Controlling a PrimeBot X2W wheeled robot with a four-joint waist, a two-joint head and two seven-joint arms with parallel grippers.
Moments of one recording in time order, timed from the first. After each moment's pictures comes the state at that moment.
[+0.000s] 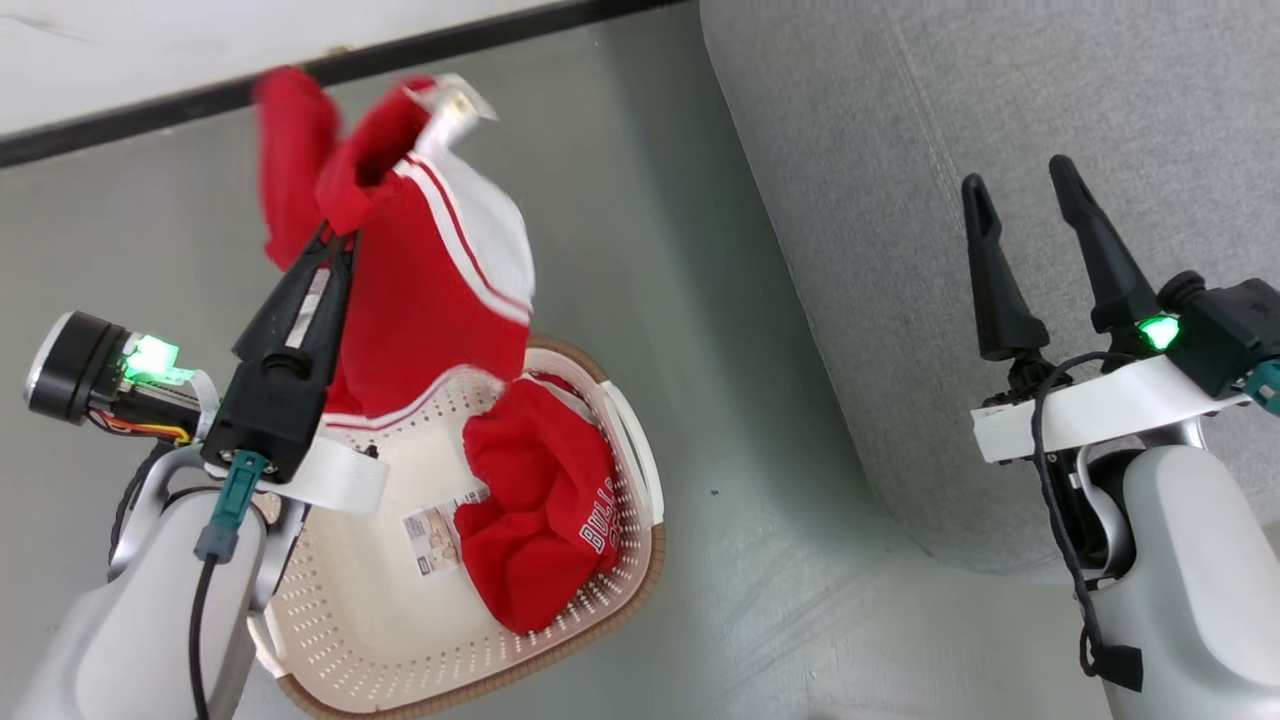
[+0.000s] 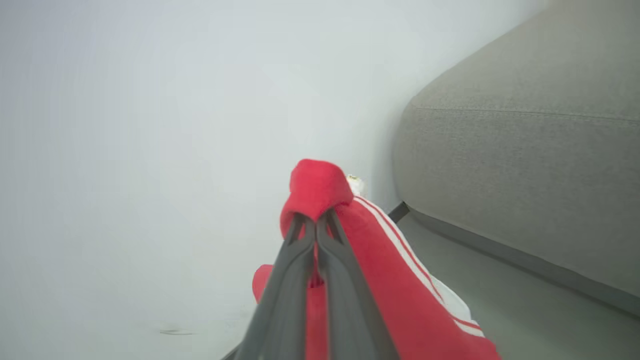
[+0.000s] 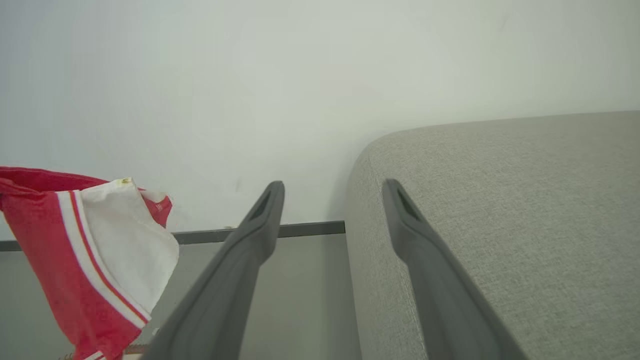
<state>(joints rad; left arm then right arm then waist) -0.49 0.28 -0.31 0.10 0.00 0.11 -0.25 -0.40 -0.04 0.02 0.06 0.13 0.13 -0.25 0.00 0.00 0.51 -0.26</state>
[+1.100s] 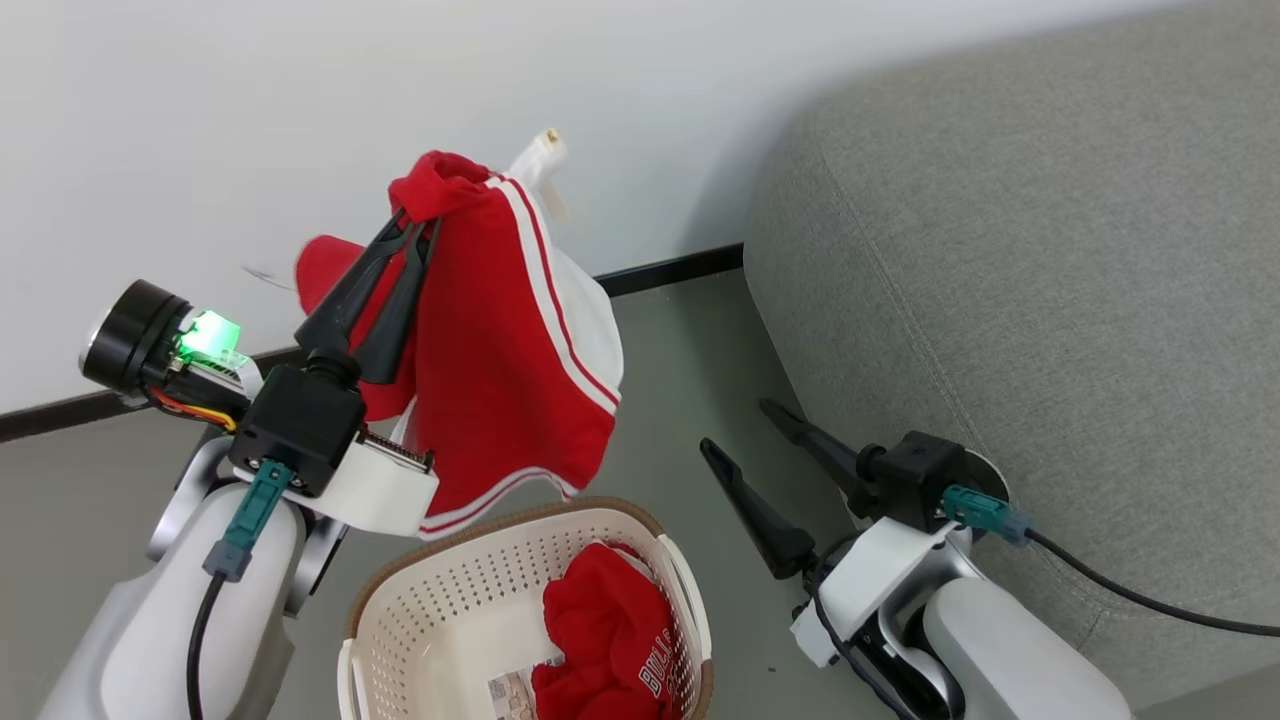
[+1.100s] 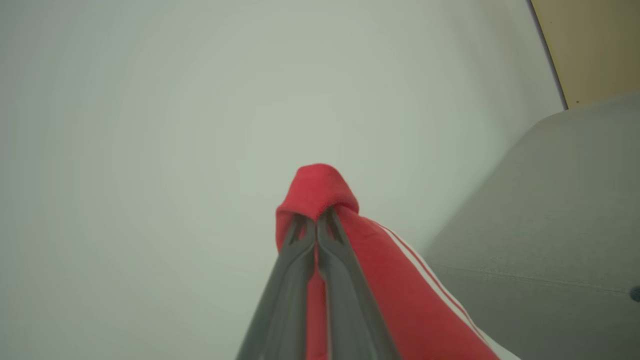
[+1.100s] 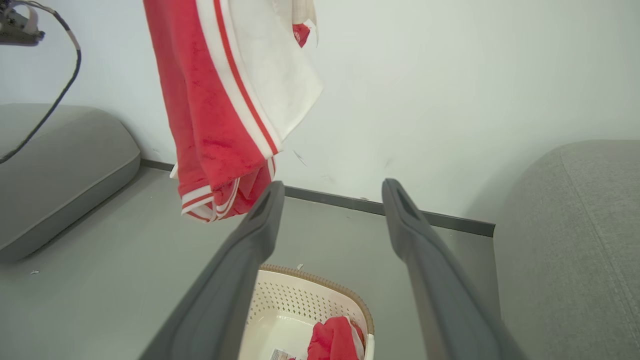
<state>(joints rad) -0.50 0.27 -0.36 -0.01 -0.05 0.04 -0.26 -0.37 -0.09 0.52 0.27 0.27 0.13 -0.25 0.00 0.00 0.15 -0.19</state>
